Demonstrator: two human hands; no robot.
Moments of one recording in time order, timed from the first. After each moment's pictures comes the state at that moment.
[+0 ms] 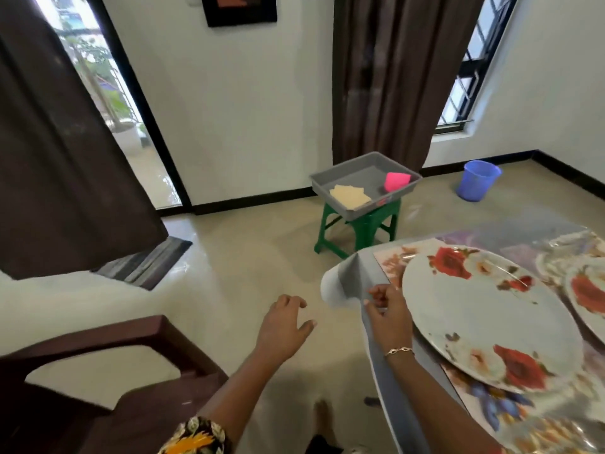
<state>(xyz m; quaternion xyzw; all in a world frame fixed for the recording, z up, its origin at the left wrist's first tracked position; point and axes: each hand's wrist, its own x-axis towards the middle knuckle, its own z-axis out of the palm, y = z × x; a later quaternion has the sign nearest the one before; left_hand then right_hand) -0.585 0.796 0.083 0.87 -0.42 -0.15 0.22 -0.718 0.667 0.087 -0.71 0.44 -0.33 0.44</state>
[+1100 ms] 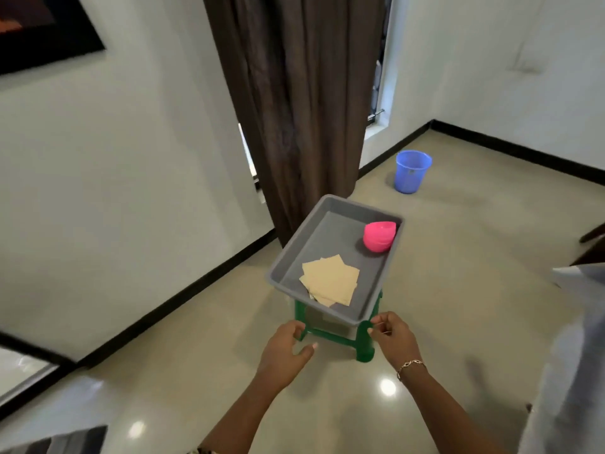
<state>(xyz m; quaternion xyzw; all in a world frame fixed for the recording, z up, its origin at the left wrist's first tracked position) -0.147 0.390 0.065 0.74 -0.53 -0.33 0.24 -0.342 0.316 0.052 -0.53 0.64 -0.27 0.48</state>
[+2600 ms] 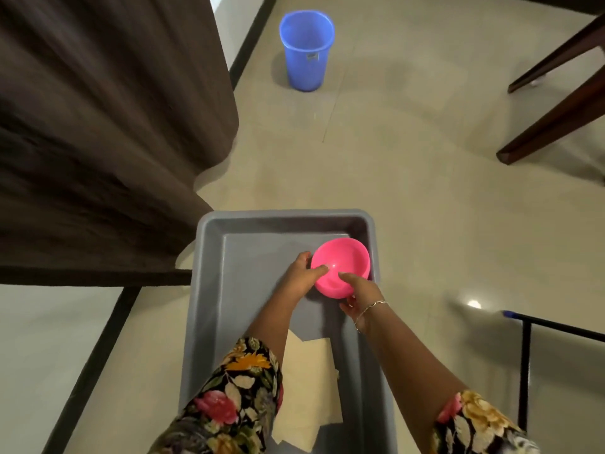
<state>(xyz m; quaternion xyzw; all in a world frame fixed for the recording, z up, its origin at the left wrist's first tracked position) -0.203 -0.180 -0.167 0.64 -0.42 -0.64 0.03 -0.305 -0.125 -0.133 0.10 0.70 -0.36 0.60</state>
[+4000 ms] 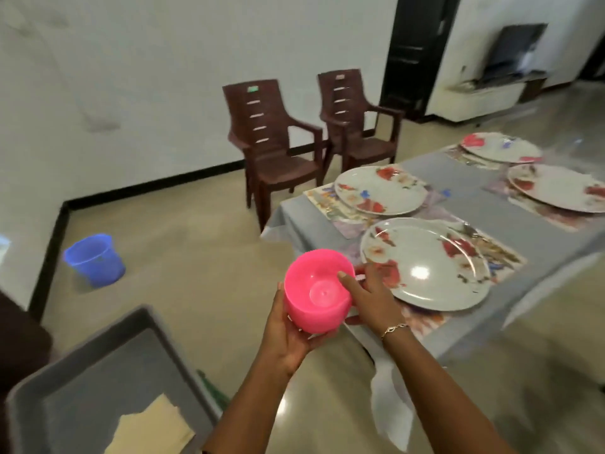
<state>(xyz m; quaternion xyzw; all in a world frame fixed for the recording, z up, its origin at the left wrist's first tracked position) -0.358 0.264 0.127 0.31 -0.27 -0.91 0.05 -0.433 0.379 0.185 -0.12 0.80 -0.55 0.20</state>
